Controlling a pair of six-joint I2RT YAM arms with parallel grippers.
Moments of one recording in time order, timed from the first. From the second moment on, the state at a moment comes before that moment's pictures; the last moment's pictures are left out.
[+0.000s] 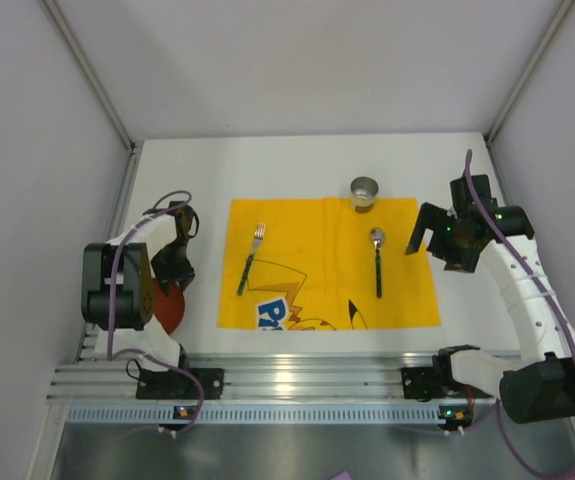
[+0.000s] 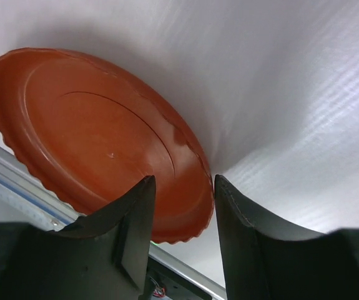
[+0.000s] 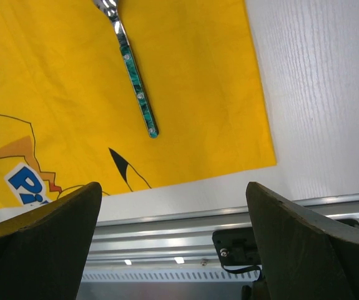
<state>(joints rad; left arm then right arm) -0.01 1.66 1.02 -0.95 -0.38 -0.53 0.12 1.14 1.18 -1.14 -0.02 0.49</state>
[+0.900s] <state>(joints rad) -0.47 1.93 1.93 -1.14 -0.37 -0.63 0.11 1.15 1.18 -1.15 -0.02 0.46</state>
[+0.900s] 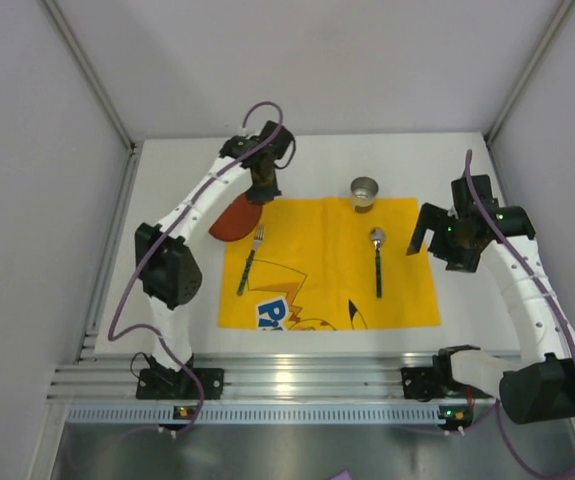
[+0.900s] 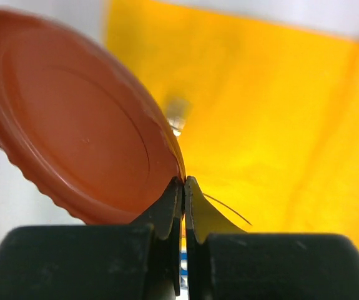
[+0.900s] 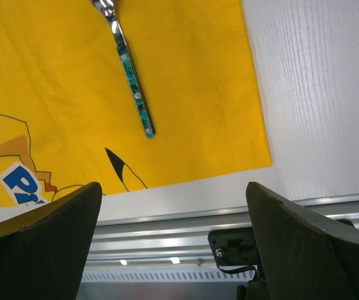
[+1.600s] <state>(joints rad) -0.89 2.39 2.22 -1.10 -0.09 -0.74 0.11 0.99 1.14 -1.24 0.02 0.47</state>
